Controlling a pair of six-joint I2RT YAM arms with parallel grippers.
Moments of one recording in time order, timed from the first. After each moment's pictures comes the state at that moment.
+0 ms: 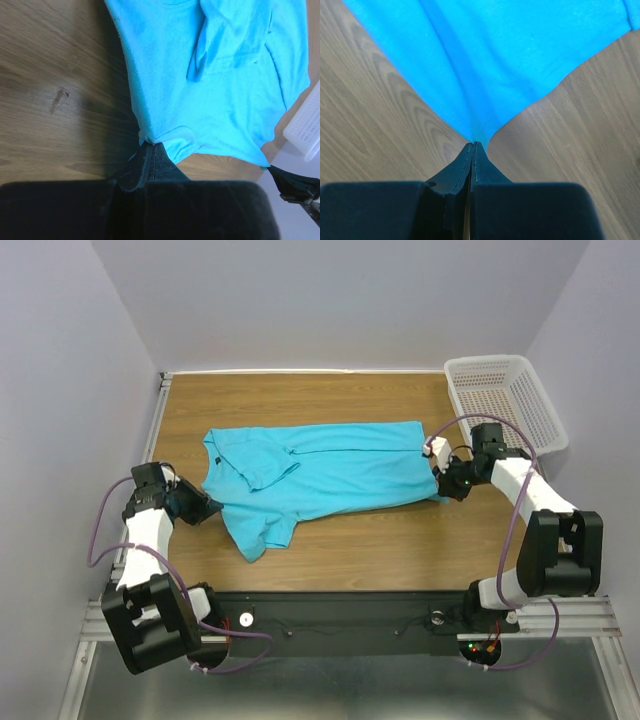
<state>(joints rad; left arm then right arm) 0.34 1.10 0.65 -0.56 0.46 -0.62 -0.03 1.44 0.94 -0.70 -0.51 -0.94</state>
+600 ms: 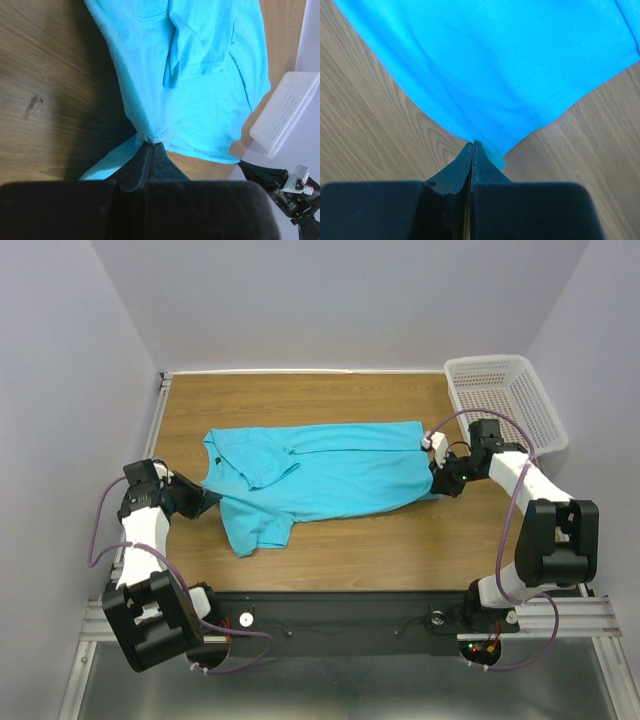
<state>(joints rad) 0.39 1.11 0.67 -0.53 0.55 -0.70 -0.03 1.51 1.00 -0.70 -0.62 -0.90</state>
